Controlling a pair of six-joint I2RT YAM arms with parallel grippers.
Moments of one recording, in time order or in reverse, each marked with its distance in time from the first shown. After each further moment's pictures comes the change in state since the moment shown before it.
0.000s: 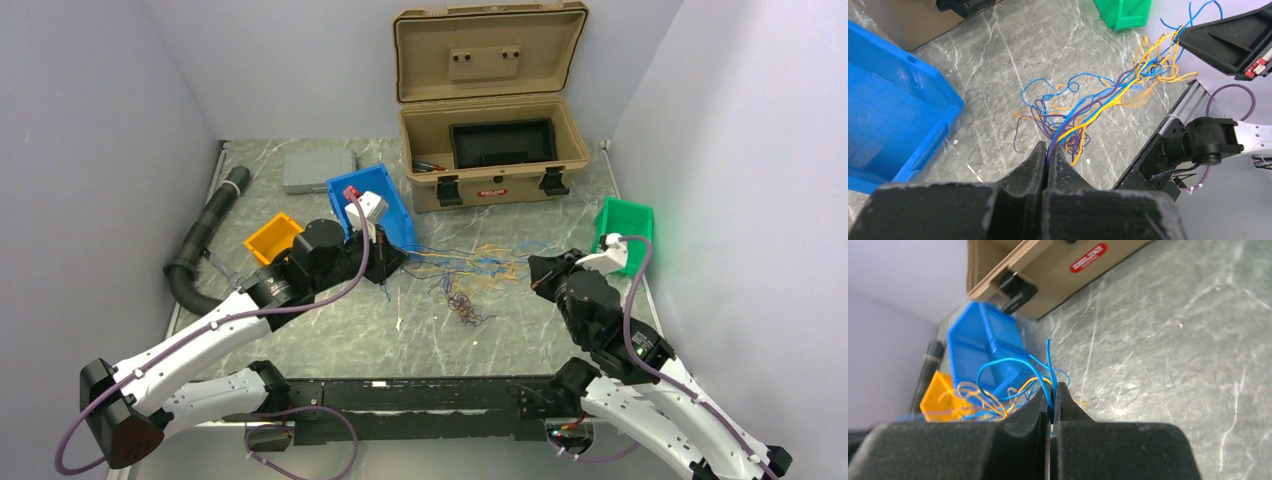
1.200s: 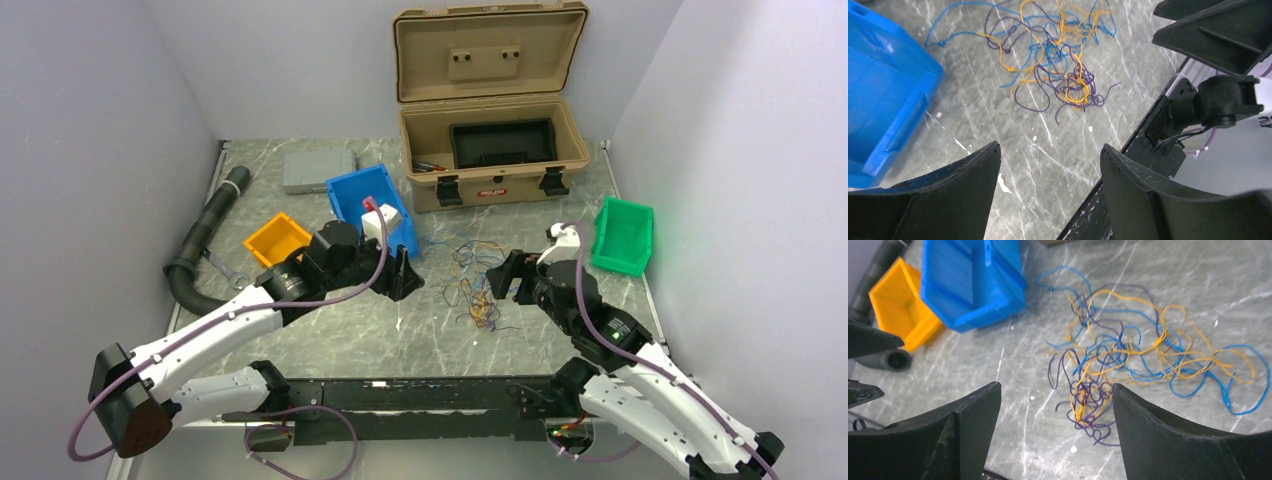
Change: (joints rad) left arm 0.005 0.060 -0.026 -0.043 0.111 0.030; right arm -0.031 0.112 -0.016 0.027 -0.290 -0.259
